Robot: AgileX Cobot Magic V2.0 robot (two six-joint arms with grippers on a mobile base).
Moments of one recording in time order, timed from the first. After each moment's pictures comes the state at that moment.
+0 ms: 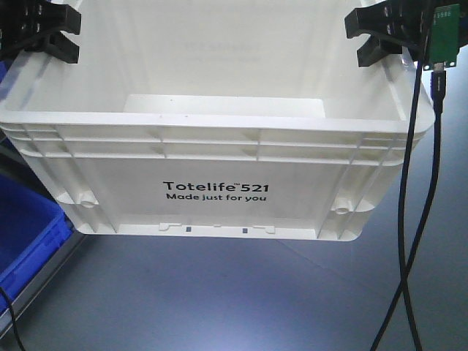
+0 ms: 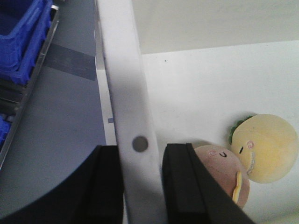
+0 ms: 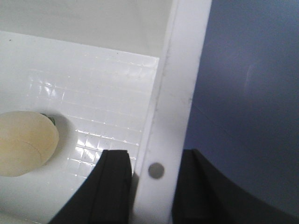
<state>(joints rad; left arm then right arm) -0.17 1.45 -1.58 -0.19 1.12 -0.04 0.27 1.49 -1.62 0.07 1.17 0.07</state>
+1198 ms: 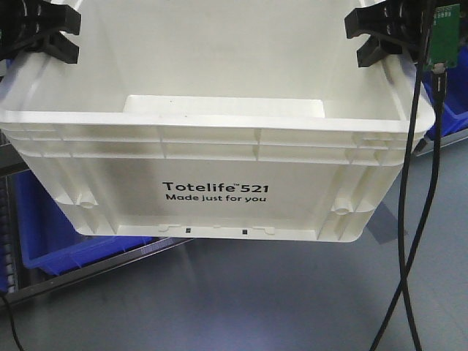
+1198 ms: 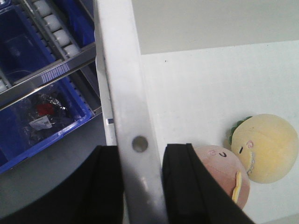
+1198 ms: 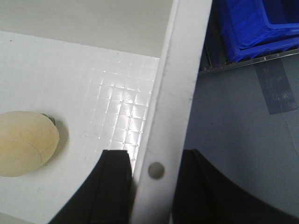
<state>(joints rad) -0.17 1.45 -1.58 -0.19 1.12 -0.04 0.27 1.49 -1.62 0.08 1.18 0.06</state>
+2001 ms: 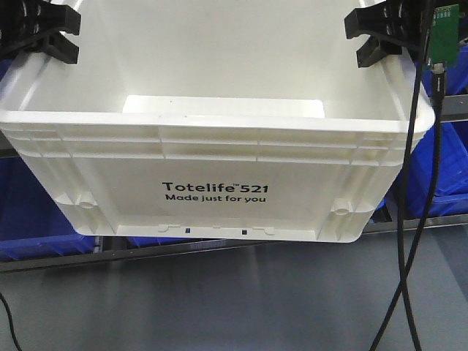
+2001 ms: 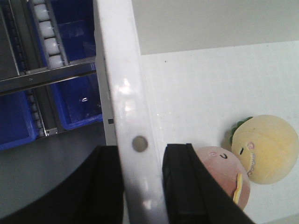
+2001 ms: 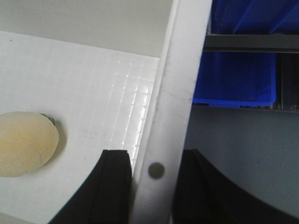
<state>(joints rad) -0.17 1.45 -1.58 -0.19 1.12 -0.04 0.27 1.49 -1.62 0.08 1.18 0.07</state>
